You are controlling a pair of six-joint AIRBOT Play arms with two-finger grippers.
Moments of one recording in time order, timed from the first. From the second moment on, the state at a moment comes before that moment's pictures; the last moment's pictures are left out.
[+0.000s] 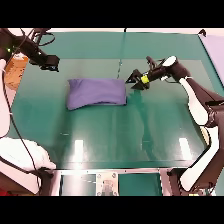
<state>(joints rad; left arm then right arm) 0.01 -1.77 2.01 1.30 -1.53 -1.33 0.08 -1.97 1.69 -0.76 1.18 1.59</state>
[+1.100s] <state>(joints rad) 0.01 -1.77 2.01 1.30 -1.53 -1.33 -0.09 -1.68 1.76 -0.60 1.11 1.54</state>
